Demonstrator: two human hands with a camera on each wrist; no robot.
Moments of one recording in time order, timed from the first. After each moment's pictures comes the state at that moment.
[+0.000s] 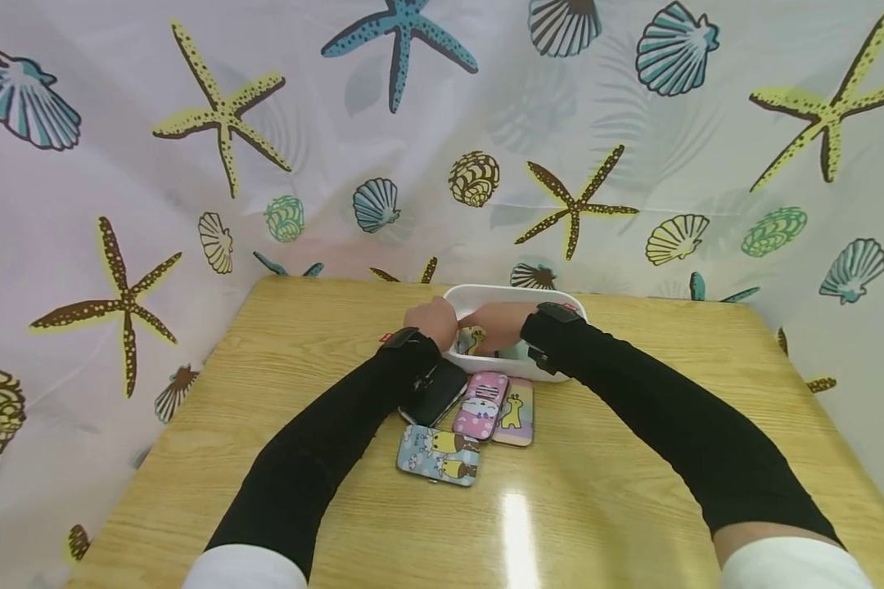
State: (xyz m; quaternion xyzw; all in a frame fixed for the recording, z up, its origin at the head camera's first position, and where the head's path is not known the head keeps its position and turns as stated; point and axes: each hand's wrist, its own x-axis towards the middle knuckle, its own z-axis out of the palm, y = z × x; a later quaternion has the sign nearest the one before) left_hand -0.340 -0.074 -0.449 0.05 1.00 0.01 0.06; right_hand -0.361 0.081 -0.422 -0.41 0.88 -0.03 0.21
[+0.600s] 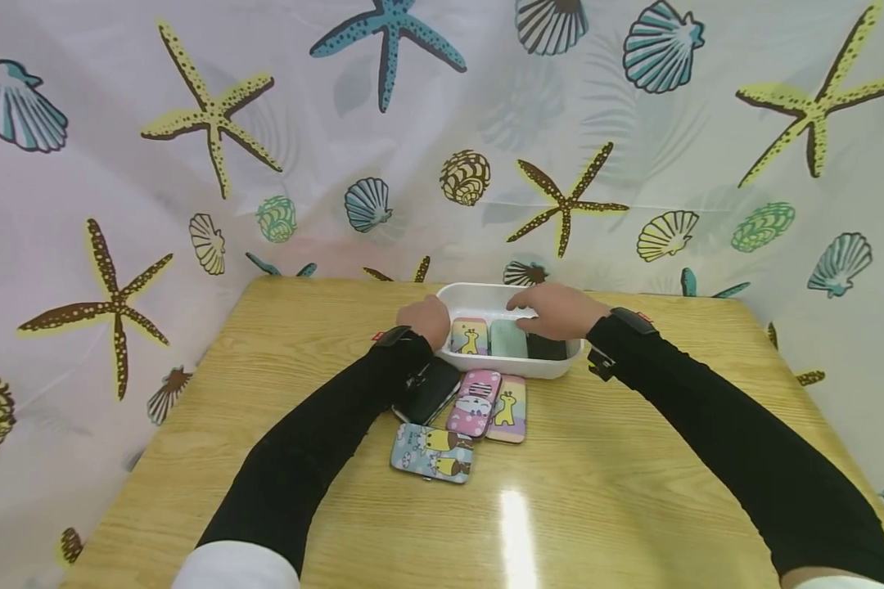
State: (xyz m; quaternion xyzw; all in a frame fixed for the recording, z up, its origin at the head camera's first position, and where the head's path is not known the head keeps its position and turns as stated) left_hand -0.338 -0.074 -0.447 0.03 1.00 0.01 0.07; right_hand -0.332 0.167 -0.391 -0.36 0.93 -0.09 0.08
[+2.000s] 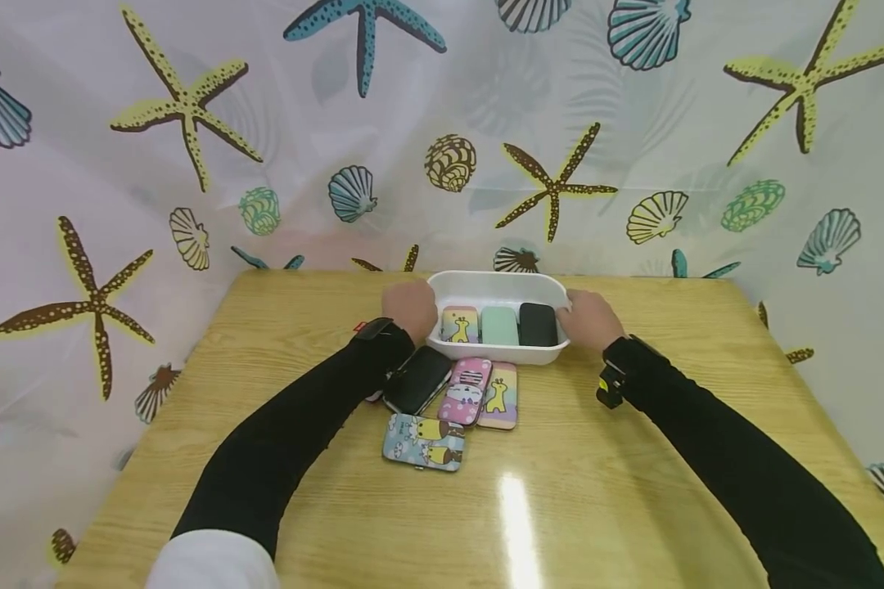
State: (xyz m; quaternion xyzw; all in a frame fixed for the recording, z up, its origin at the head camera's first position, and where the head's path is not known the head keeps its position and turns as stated) left_hand -0.330 -0.076 -0.441 0.08 0.99 -0.07 -0.06; right_hand -0.321 0.229 -0.455 -0.09 0.97 -0.23 0.00
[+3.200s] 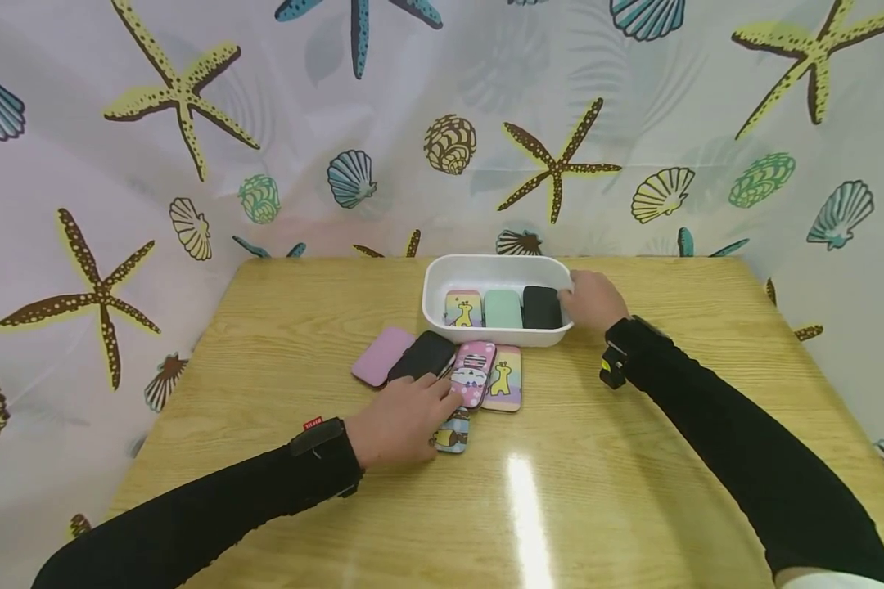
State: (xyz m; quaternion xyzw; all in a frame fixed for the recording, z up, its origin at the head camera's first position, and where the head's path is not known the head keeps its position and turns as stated) left_hand -0.150 -0.104 -0.429 0.40 0.91 -0.06 0.05; right_hand -0.322 0.227 -0.452 -0.08 0.97 -0.22 0.01
